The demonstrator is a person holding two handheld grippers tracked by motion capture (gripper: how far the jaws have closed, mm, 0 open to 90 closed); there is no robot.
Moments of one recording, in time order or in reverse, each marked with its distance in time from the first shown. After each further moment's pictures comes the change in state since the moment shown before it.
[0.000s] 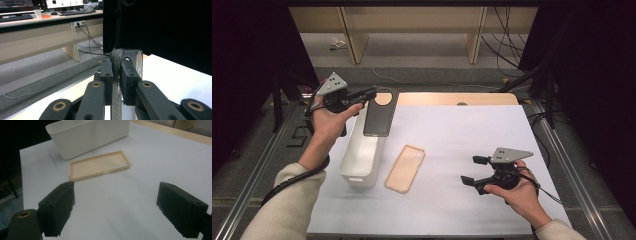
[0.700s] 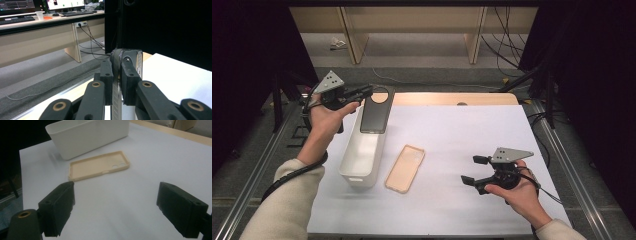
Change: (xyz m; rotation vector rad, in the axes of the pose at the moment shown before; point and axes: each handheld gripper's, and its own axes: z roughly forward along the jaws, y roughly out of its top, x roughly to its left) left arm 0.017 -0.003 0.002 -0.002 0.005 0.019; right arm -0.001 0.000 -0.001 -0.003 -0.001 0.000
